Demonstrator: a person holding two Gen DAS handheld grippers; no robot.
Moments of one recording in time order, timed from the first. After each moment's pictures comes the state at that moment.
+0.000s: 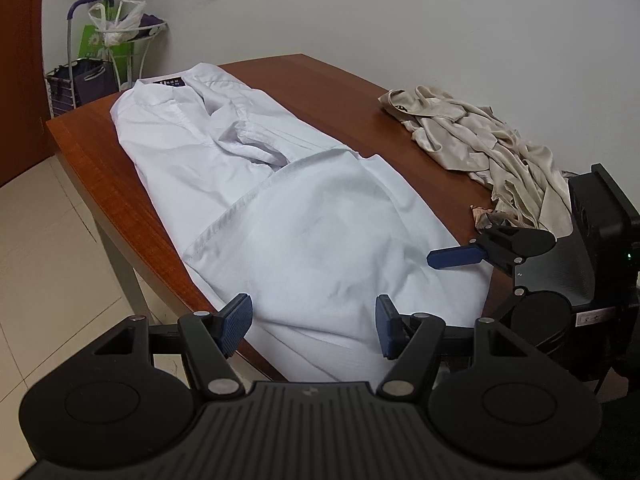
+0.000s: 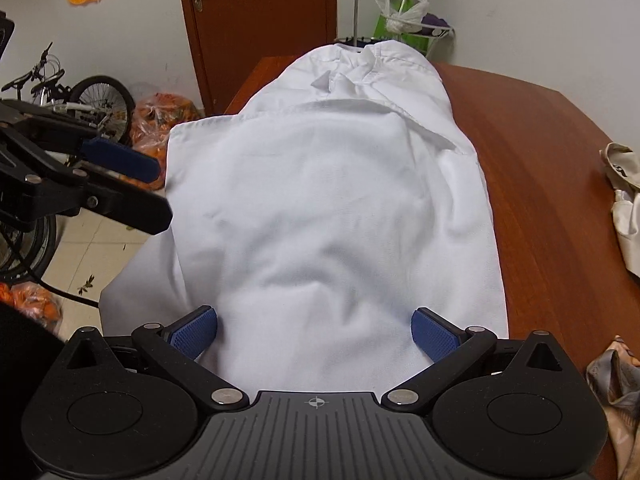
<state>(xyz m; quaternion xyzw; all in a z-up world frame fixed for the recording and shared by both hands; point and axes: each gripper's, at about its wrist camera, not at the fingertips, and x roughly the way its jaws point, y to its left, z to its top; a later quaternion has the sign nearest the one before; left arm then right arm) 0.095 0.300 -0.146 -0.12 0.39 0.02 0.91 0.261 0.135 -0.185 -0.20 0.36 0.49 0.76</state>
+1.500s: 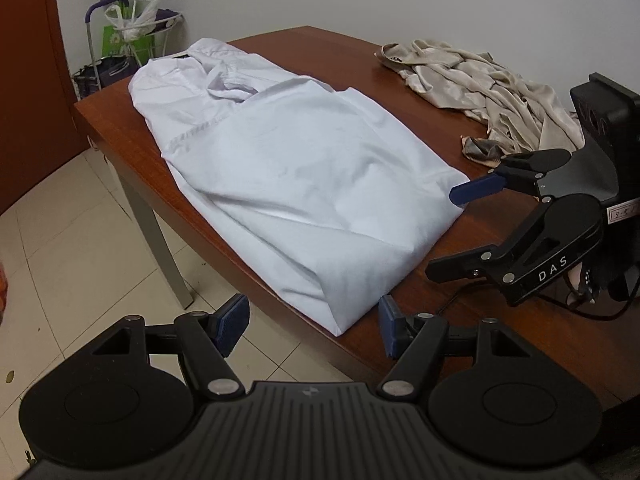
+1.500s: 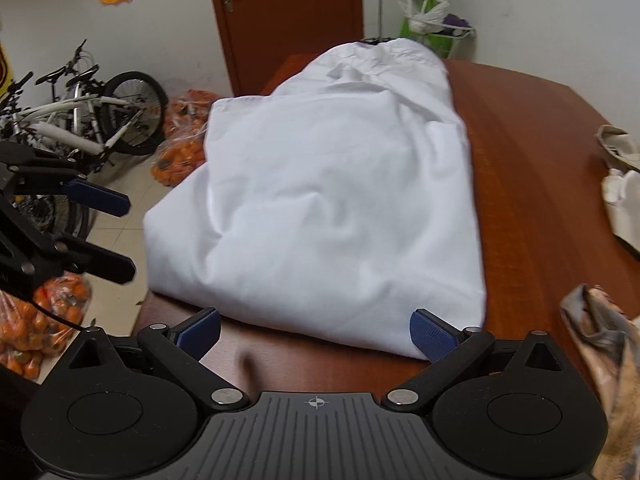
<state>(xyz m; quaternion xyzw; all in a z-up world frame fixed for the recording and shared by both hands) 0.035 0.218 -0.158 -0.07 0.43 0.07 0.90 0.247 0.076 -0.180 -0.21 0.37 0.54 0.72</state>
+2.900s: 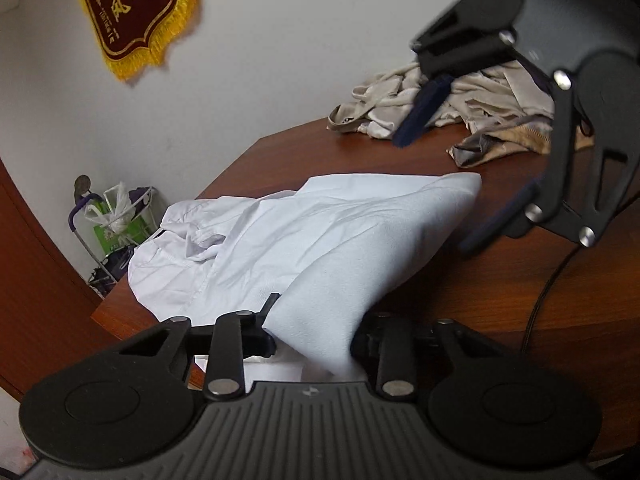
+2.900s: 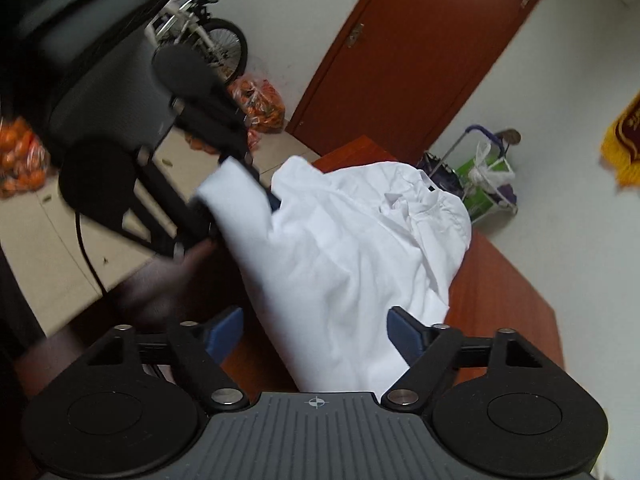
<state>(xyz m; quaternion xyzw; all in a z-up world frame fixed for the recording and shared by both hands) 0.087 0.191 -0.173 0.21 0.29 0.04 0.93 0.210 0.073 -0.138 -0.43 0.09 0.59 0.67</state>
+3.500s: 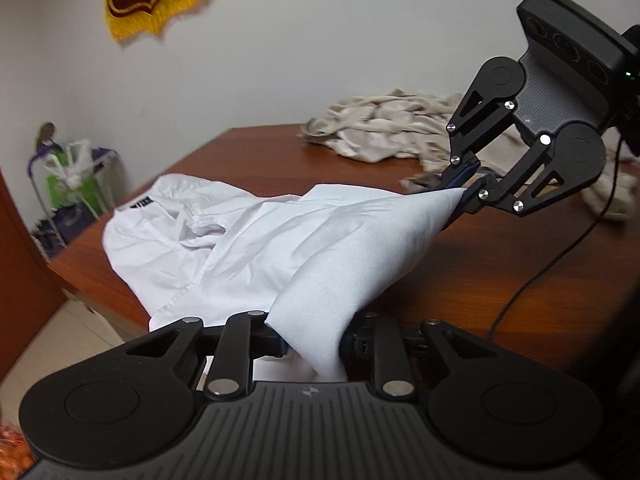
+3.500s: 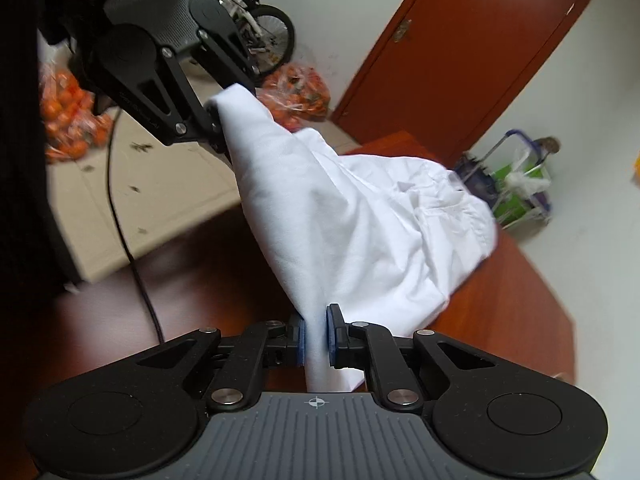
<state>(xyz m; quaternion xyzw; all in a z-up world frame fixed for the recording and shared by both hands) 0.015 0.209 -0.126 0.08 0.31 -0.05 0.95 0.201 0.048 -0.113 -0.43 0.14 0.64 0.62</state>
